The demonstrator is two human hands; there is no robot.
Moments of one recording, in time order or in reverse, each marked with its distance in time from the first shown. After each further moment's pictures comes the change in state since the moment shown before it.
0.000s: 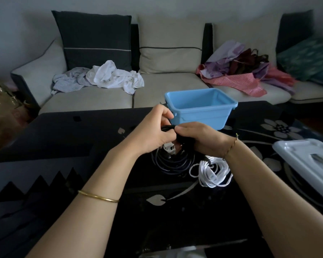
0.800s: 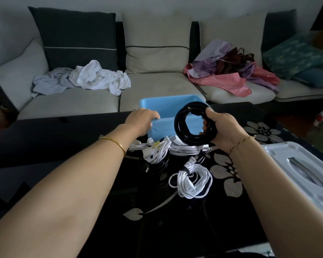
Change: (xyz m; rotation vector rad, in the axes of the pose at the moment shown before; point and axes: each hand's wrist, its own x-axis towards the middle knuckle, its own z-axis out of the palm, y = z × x) left_hand 0.125 -0.049 0.024 0.766 -0.141 0.021; right_hand -0.029 -0.023 -0.074 0.326 0.805 0.034
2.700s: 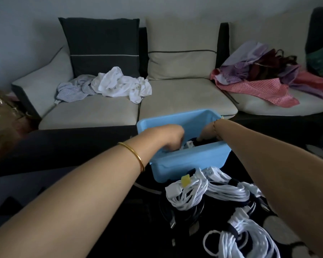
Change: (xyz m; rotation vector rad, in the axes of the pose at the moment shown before) left_hand 0.070 -0.014 0.002 0.155 -0.426 -0.039; right_hand 0.191 0.020 0.093 -1.803 -0.385 0.170
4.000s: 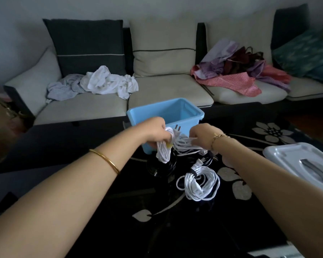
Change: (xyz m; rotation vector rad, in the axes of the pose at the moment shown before) left_hand -0.128 0.059 -0.005 -0.537 0.145 -0.096; right_hand -0.139 0.048 0.071 0.037 0.421 -0.211
